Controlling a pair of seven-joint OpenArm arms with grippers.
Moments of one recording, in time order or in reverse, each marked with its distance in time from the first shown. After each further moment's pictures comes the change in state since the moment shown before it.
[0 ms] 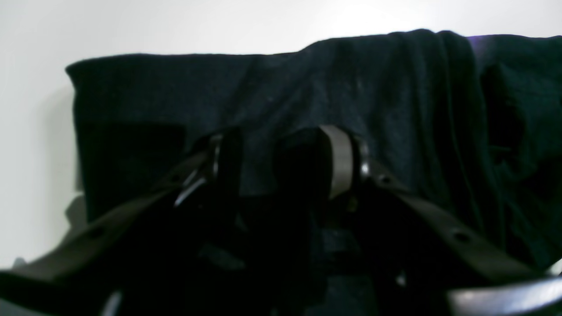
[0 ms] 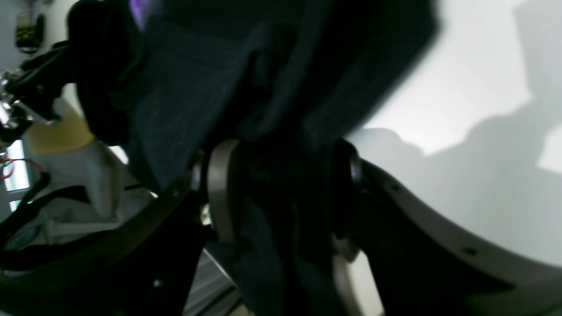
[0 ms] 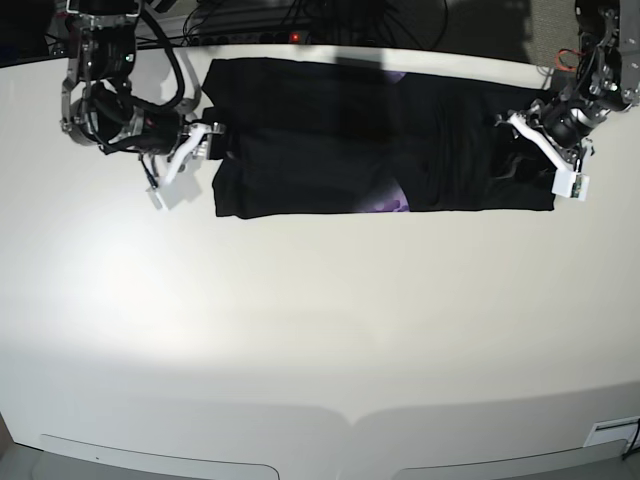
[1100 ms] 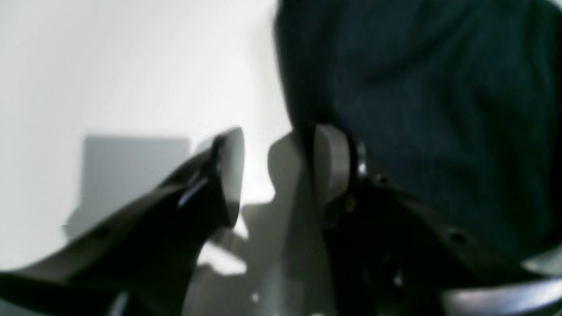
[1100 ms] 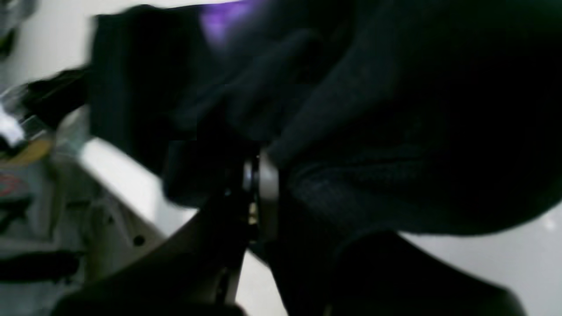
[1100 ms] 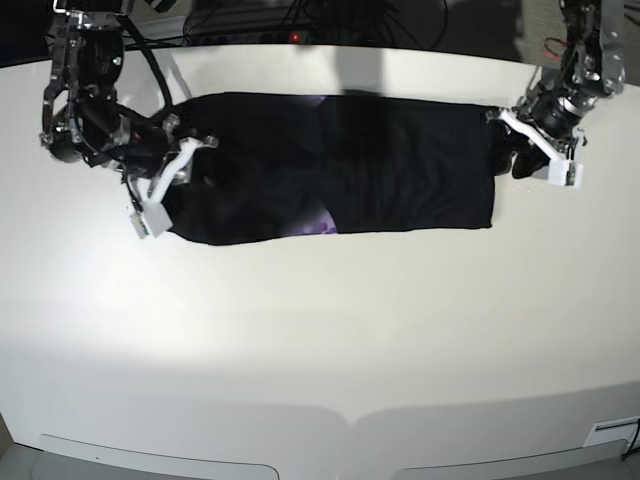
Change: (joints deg) left arm -0.2 4.3 -0.1 -6.9 8.3 -1.7 -10.1; right arm -0.3 1.8 -0.1 14.0 -1.0 -0.2 2.2
